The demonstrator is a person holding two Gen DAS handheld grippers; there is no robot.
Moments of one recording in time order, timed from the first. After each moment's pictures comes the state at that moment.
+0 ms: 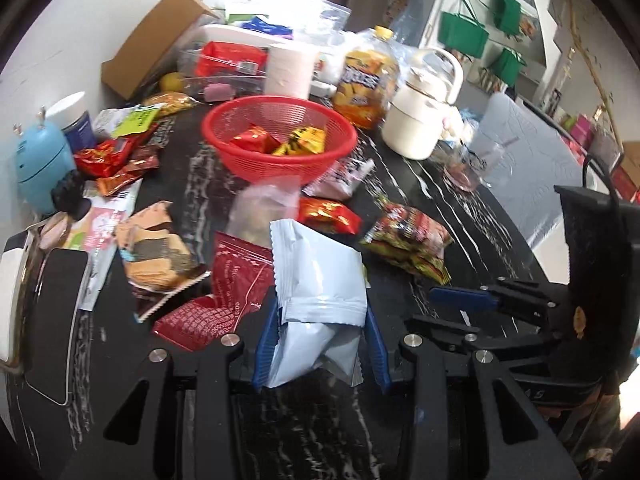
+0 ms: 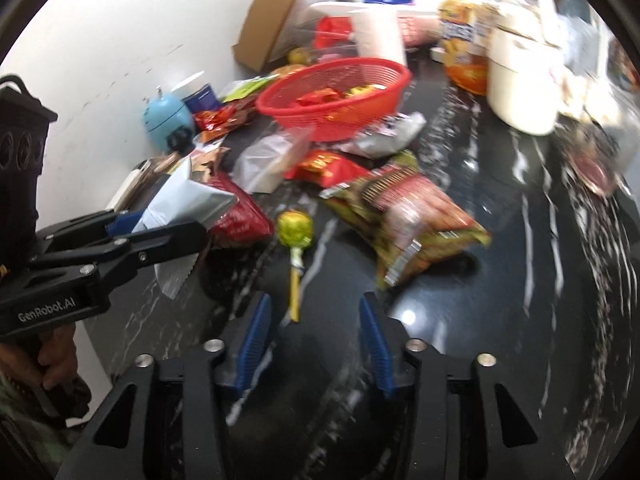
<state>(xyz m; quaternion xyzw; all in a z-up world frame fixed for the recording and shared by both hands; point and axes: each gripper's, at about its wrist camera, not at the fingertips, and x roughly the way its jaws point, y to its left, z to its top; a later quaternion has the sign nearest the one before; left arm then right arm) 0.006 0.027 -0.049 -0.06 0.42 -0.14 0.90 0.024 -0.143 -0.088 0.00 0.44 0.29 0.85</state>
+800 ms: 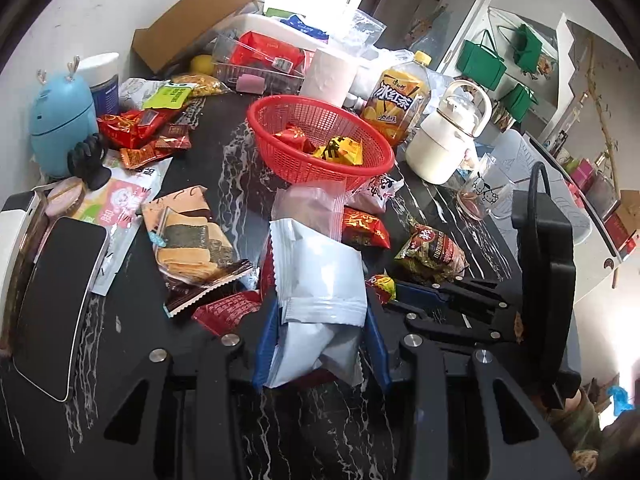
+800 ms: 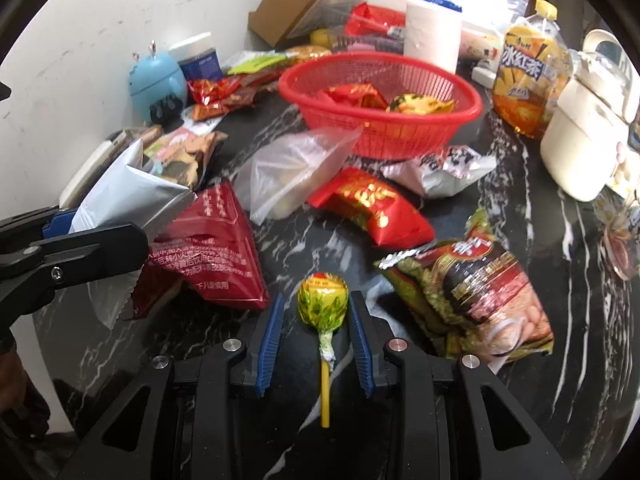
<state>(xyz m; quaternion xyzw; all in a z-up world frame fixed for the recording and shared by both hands) 0.011 0.070 -0.060 -0.14 0.41 -0.13 0.89 0.064 -0.083 -0.107 -0.09 0.44 0.26 0.85</state>
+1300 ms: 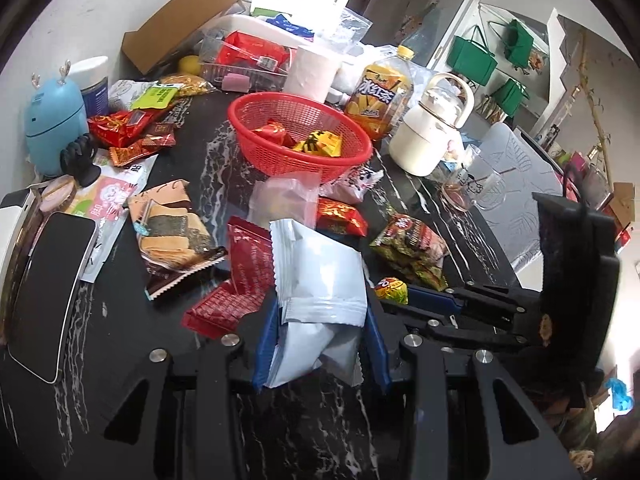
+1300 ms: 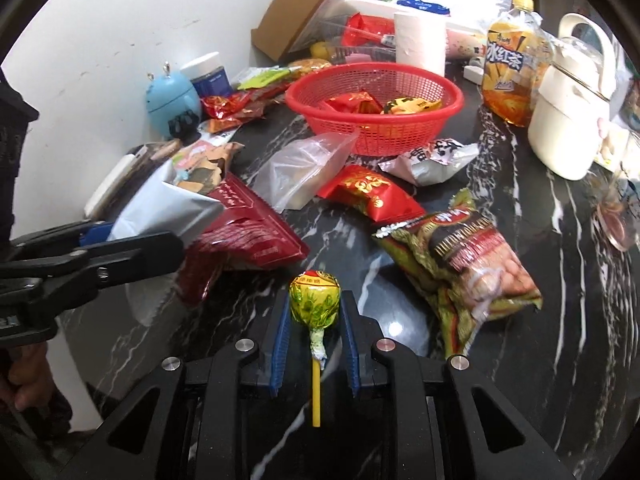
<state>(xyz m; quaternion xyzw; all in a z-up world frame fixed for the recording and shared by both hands) -0.003 0.053 -0.054 -0.13 0.41 -0.15 0.89 0.034 -0.108 -0.087 -0.04 0.44 0.28 0.85</state>
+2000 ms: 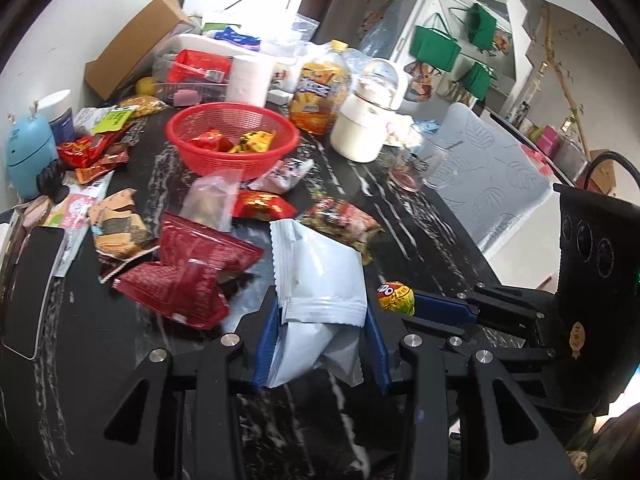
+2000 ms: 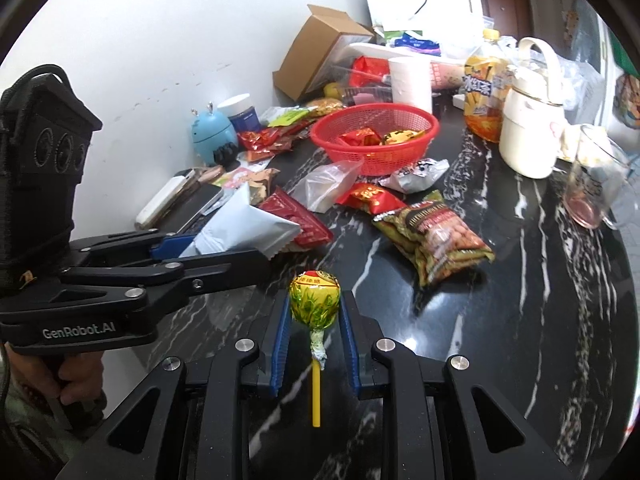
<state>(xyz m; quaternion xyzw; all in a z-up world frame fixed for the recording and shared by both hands) -0.042 -0.002 -0.031 -0.09 0.40 -0.20 0.89 -0.041 -0.150 -0.049 -0.01 0.38 0.30 0.87</state>
